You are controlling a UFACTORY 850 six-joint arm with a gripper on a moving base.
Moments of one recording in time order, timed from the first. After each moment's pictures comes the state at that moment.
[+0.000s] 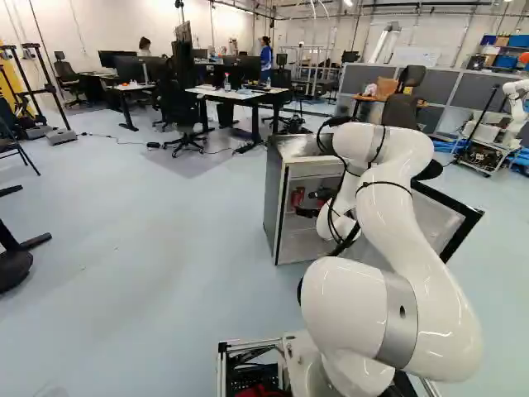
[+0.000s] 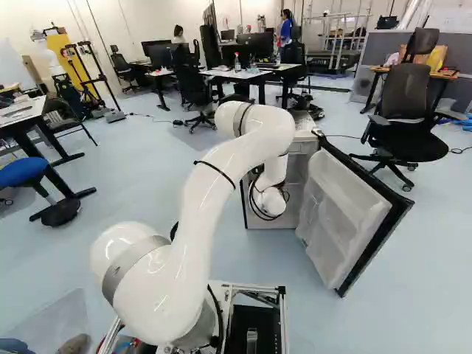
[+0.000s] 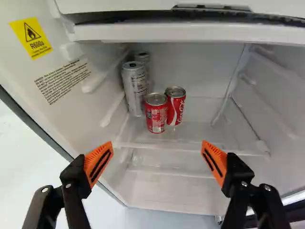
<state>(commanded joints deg) -27.9 -70.9 -70.6 -36.7 68.4 0.0</state>
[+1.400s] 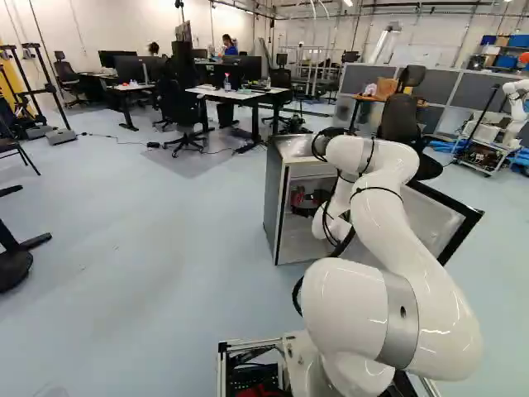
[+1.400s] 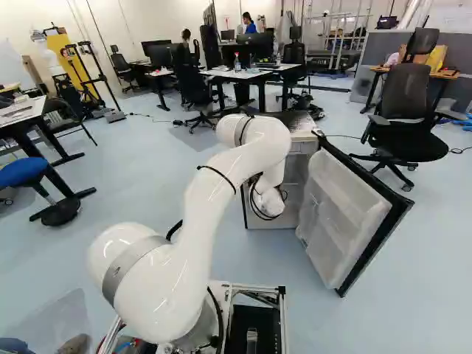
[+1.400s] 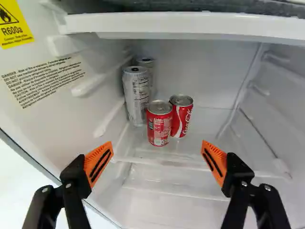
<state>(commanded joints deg) -26.0 -76.7 -78.6 -36.7 71.0 0.0</state>
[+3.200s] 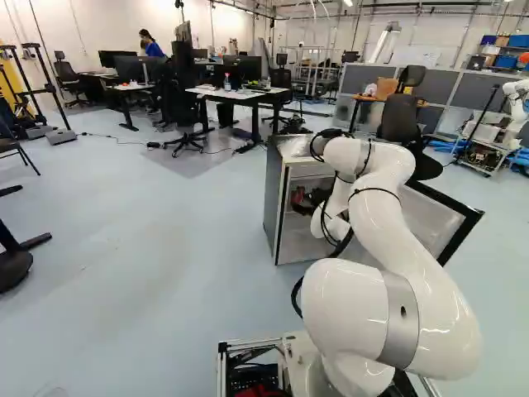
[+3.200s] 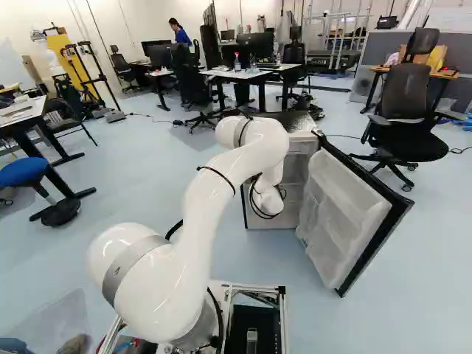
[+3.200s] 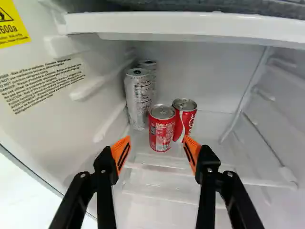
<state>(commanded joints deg) -25.4 -77.6 -80.3 -36.7 71.0 0.0</state>
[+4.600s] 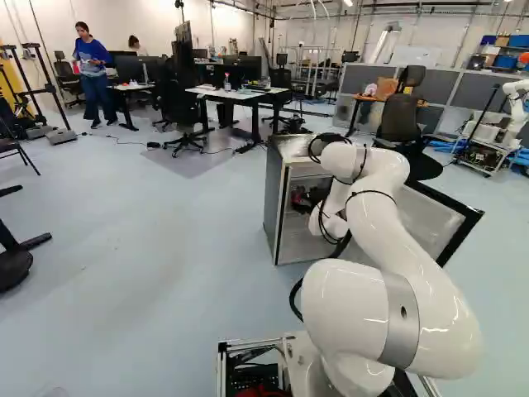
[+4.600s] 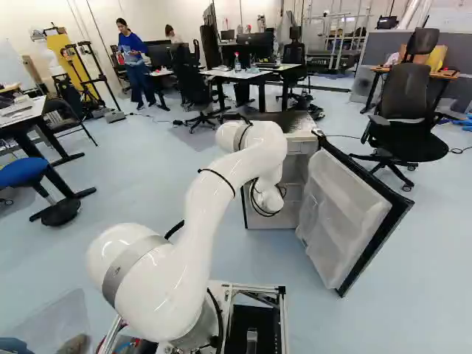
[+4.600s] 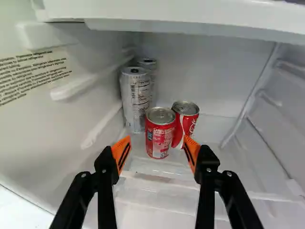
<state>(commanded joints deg) -24.5 -80.8 -86.4 -36.7 68.8 0.0</state>
